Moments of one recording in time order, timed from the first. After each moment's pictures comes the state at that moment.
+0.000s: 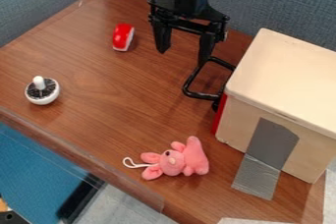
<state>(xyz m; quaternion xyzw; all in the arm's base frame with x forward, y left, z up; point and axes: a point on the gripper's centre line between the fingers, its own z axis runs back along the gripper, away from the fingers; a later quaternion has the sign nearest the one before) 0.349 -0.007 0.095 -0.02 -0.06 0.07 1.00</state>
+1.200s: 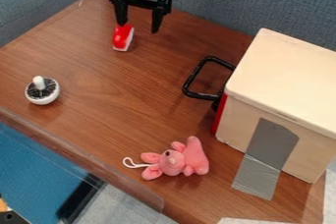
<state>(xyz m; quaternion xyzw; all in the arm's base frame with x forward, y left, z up) 0.419 0.124 0.052 0.03 -0.04 0.19 0.98</state>
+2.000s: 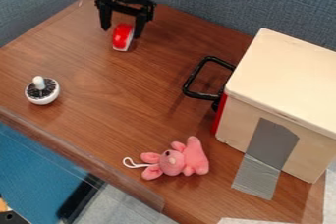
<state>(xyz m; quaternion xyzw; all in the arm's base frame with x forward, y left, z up) 0.419 0.152 0.023 0.06 0.00 0.20 0.98</state>
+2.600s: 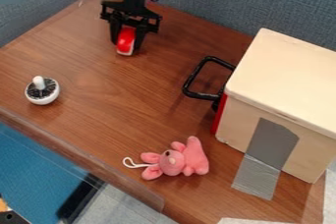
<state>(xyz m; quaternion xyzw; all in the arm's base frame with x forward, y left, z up) 0.411 0.131 0.021 0.05 0.00 0.19 0.98</state>
